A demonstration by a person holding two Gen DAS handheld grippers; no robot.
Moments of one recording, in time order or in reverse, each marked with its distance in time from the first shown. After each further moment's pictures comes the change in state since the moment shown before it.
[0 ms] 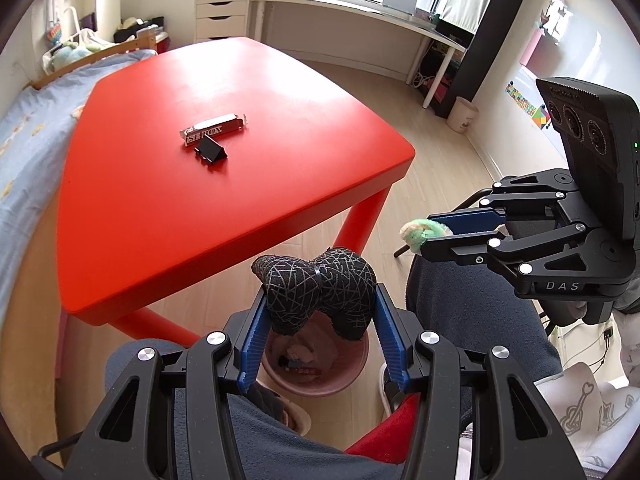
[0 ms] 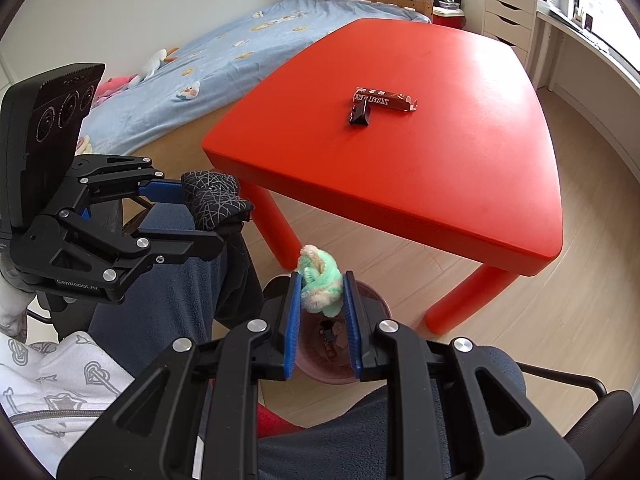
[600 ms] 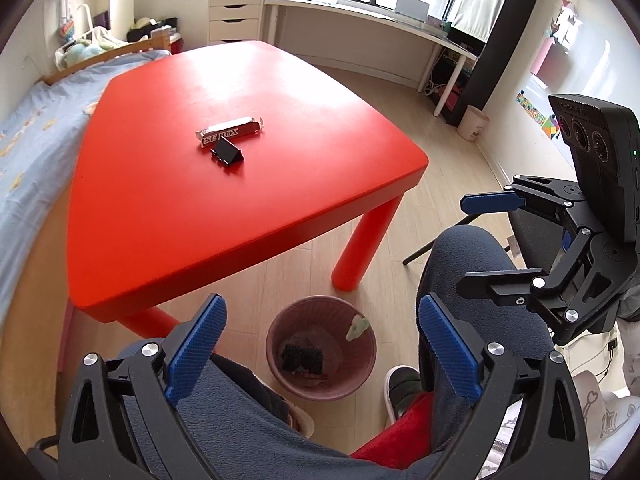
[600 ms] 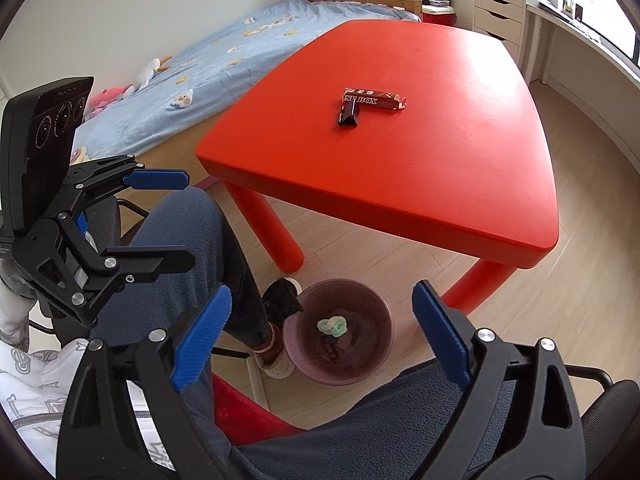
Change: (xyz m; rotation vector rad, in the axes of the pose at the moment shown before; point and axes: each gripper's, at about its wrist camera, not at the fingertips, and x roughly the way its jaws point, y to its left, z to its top) left arm -0.001 0.008 -0.001 -0.036 -0.024 0.038; right arm 0.000 -0.011 -0.004 0.045 -0.012 -0.011
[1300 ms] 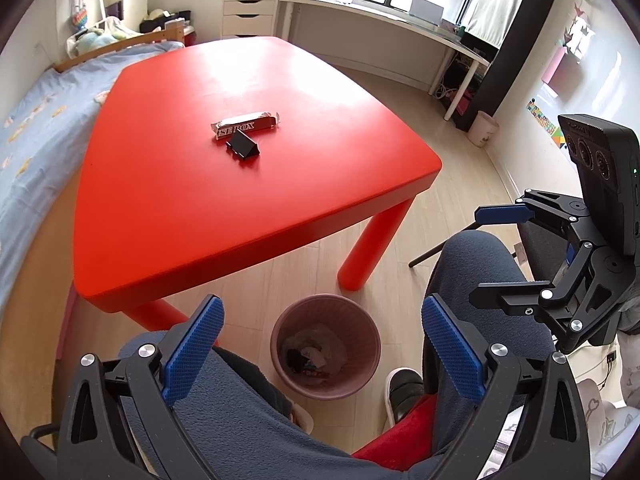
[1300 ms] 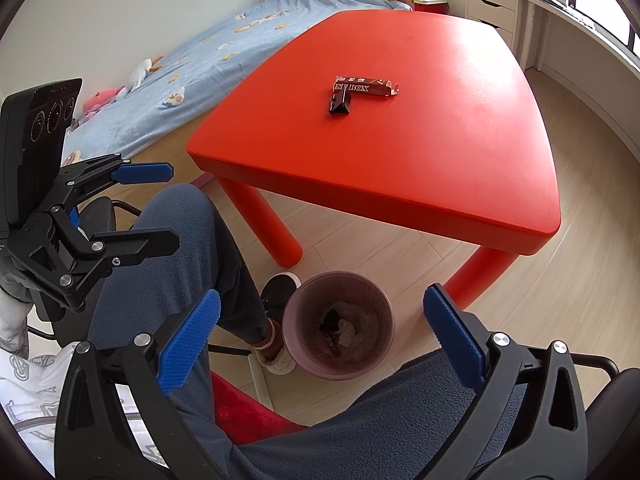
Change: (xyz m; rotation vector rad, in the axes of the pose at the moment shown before) left arm 0.000 0.009 0.000 -0.040 0.007 0.013; right arm 0.008 -0.005 -0.004 0.029 0.023 0.009
